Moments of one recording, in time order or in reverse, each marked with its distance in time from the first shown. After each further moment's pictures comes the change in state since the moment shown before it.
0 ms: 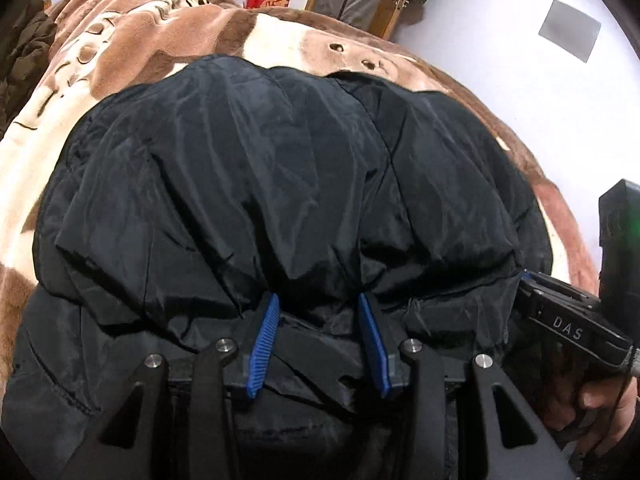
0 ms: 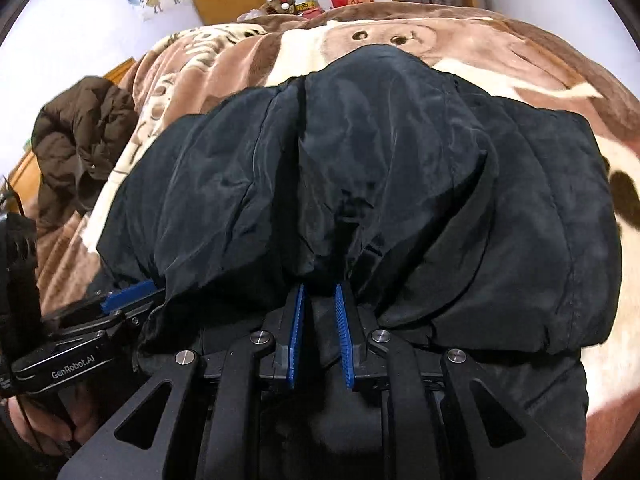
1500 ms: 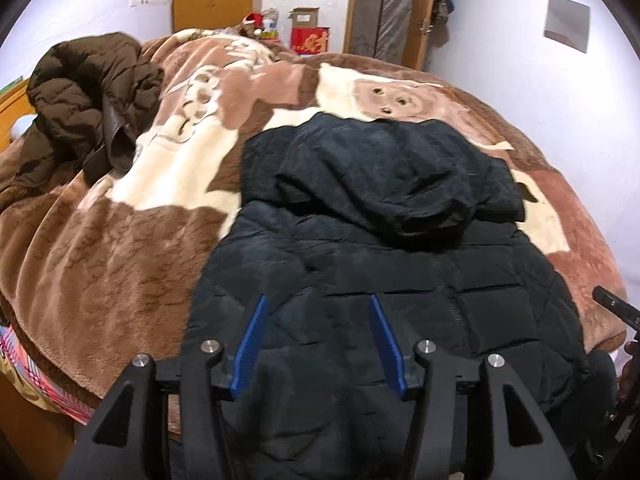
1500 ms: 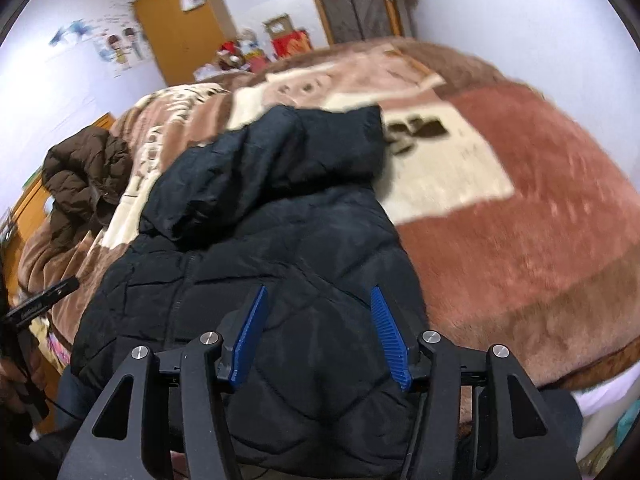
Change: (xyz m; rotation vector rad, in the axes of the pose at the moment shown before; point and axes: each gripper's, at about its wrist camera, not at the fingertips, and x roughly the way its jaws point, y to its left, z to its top) left arm -0.209 0.008 -0.115 0.015 -0.121 0.251; right arm -0.224 -0.054 -0.164 0.208 -0.141 -0.118
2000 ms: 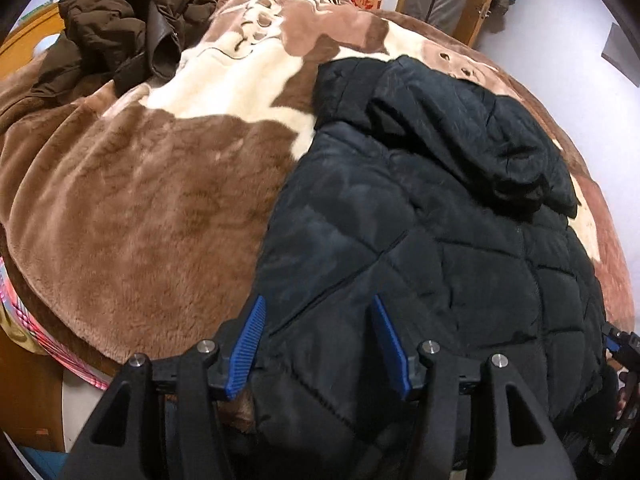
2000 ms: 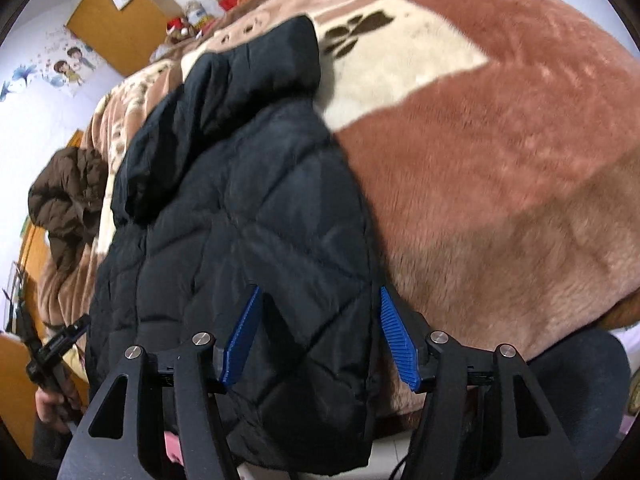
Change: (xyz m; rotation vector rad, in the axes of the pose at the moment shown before) left arm 0.043 0.076 -0.038 -0.151 0.174 0.026; right arm 0.043 -0.054 -0.026 0.183 0.231 0.063
